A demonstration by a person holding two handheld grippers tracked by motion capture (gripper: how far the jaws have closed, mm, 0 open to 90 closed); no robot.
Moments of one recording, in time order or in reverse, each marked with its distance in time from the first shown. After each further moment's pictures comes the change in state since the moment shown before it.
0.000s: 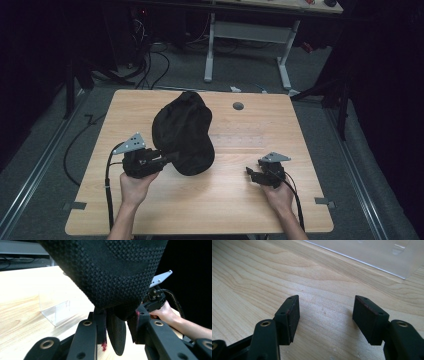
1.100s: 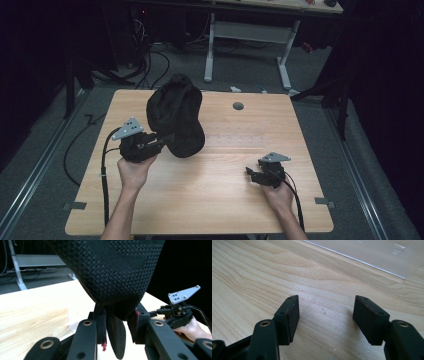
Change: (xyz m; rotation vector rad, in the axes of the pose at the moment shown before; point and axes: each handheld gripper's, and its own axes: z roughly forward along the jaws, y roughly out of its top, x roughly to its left) left arm 0.001 0.033 0.021 -0.097 0.087 0.085; right arm 0.000 0.000 0.000 0.001 0.001 0.001
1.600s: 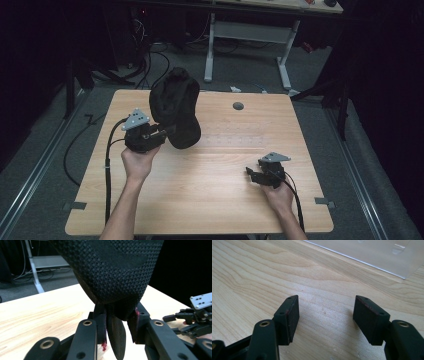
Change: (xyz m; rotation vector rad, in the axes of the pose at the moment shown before) left arm 0.006 0.005 0.027 -0.017 0.082 0.073; right arm 0.000 0.000 0.000 0.000 -0.002 0.002
